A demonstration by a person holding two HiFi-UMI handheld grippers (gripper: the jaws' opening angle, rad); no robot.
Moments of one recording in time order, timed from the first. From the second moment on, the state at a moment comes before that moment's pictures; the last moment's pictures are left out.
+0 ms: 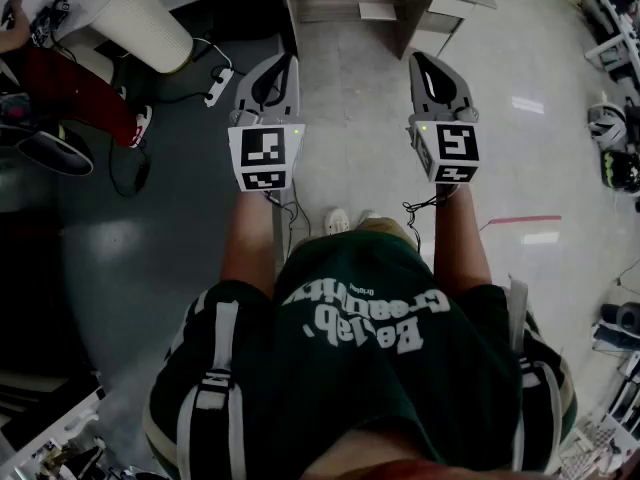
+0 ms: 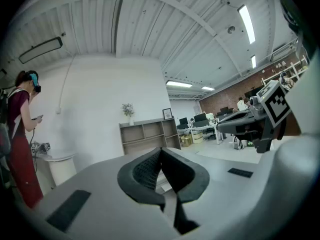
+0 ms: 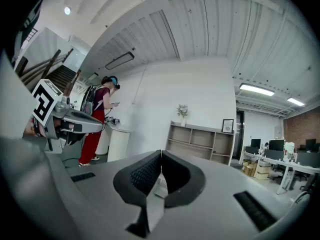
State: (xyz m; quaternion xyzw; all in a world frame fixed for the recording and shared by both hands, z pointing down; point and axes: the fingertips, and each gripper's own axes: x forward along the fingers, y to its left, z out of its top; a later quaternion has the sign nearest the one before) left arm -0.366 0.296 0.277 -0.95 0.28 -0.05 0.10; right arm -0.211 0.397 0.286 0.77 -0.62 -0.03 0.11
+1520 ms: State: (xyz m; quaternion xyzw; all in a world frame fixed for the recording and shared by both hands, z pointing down) left arm -0.375 0.264 0.292 -0.95 0.28 -0.05 0.08; right arm -0.231 0.354 0.297 0.76 -0.64 -0.05 0.12
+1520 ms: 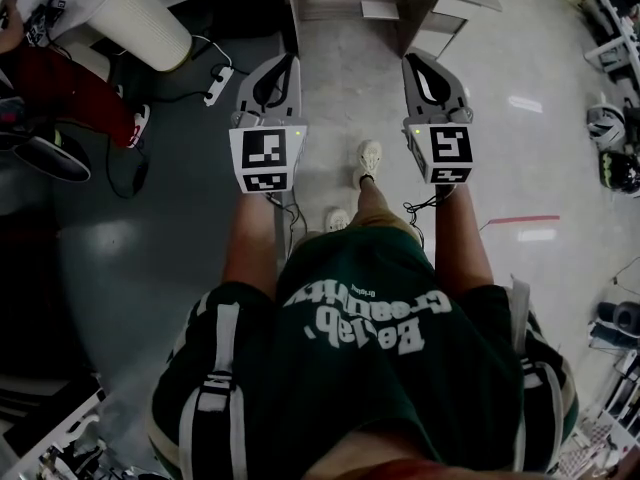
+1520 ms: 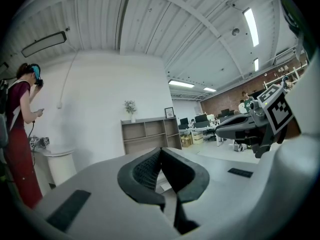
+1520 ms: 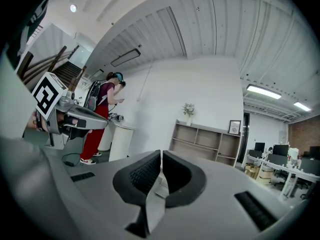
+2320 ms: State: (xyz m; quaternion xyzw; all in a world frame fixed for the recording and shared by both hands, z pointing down) left arm -0.230 0.145 0.299 -0.95 0.29 -0.07 0.08; right arm -0.086 0.227 0.314 0.74 -0.66 -0.03 0.11
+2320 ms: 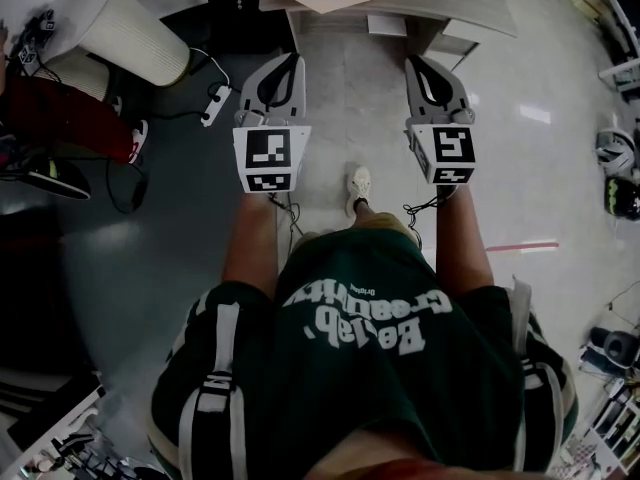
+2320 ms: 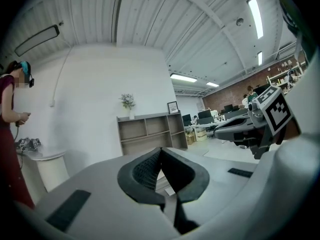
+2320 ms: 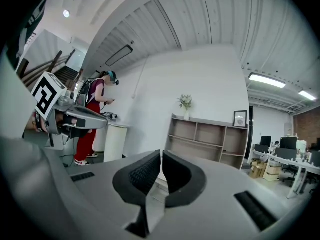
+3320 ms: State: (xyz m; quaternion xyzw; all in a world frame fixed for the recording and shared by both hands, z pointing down) left arm -0.071 0.031 0.298 -0.94 0.32 -0.09 0.09; right arm 0.078 0.103 0.312 0.72 -0.69 -0.03 0.08
